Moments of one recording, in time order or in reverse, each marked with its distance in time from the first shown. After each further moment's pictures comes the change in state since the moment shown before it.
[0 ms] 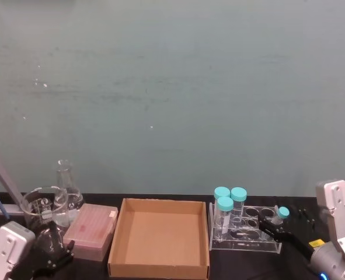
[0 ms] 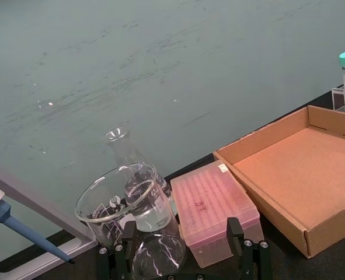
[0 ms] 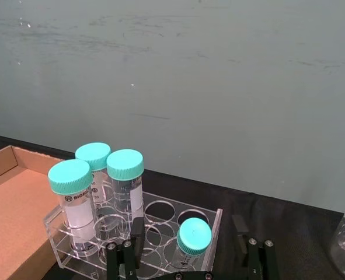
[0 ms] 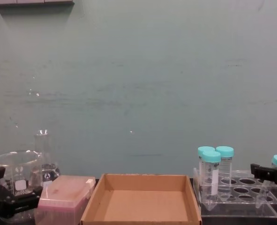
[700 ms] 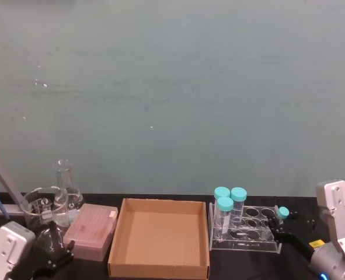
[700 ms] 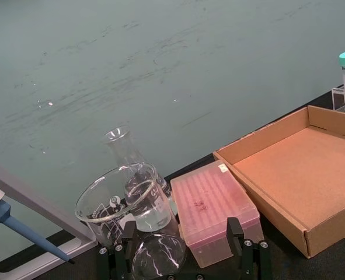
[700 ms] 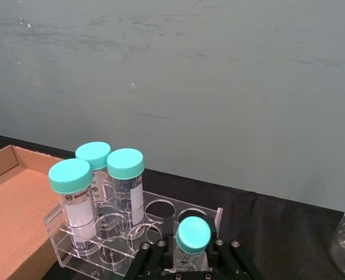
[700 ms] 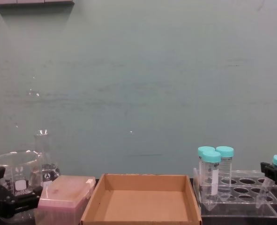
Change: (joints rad) left arm 0.000 0.000 0.000 0.000 0.000 0.000 0.000; right arm -0.002 0.002 -0.001 -0.002 0.004 0.002 -0.001
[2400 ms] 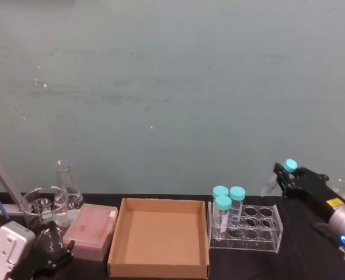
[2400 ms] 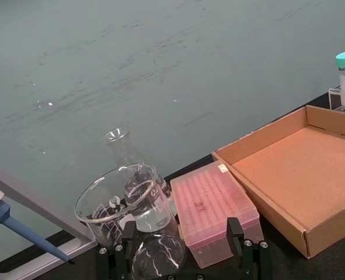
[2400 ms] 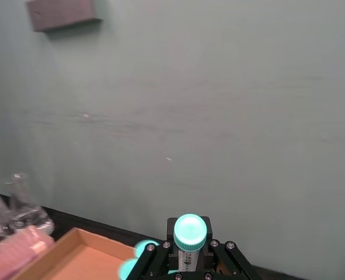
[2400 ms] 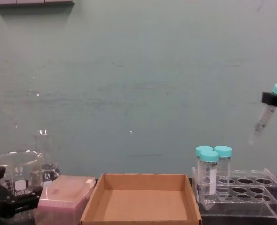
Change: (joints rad) left arm 0.000 0.000 0.000 0.000 0.000 0.000 0.000; right arm -0.058 0.014 0.144 -0.312 0.100 0.128 0.106
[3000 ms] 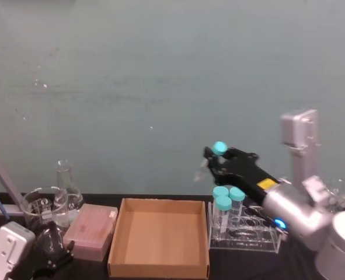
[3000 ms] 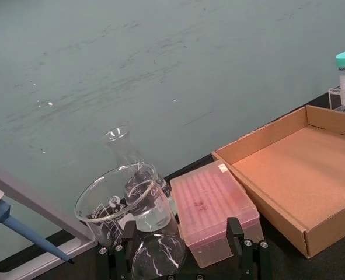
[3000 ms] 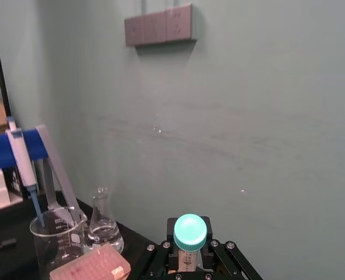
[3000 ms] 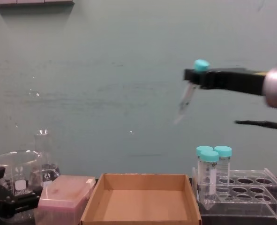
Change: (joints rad) left arm 0.000 0.000 0.000 0.000 0.000 0.000 0.000; right arm 0.120 -0.082 -0.194 -0.011 -0.053 -0.015 0.027
